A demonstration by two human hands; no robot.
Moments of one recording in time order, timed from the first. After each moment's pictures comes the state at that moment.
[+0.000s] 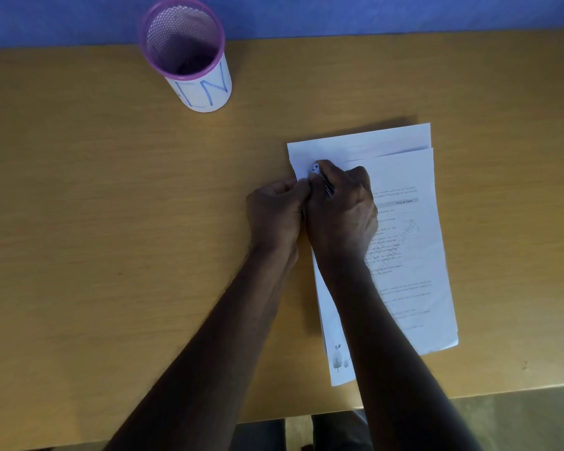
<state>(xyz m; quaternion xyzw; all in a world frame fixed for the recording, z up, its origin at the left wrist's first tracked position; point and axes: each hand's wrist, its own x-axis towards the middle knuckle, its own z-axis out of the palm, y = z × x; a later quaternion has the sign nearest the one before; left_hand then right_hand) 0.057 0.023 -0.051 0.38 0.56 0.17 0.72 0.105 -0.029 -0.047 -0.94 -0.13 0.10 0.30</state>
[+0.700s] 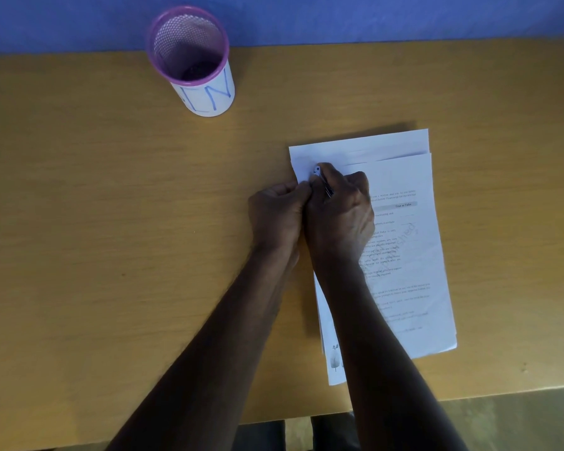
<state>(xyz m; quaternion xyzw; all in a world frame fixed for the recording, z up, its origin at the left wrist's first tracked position) 0.060 0.024 -0.051 0.39 0.55 0.18 0.72 0.102 -0.027 -0.052 -0.94 -0.12 0.08 0.30</state>
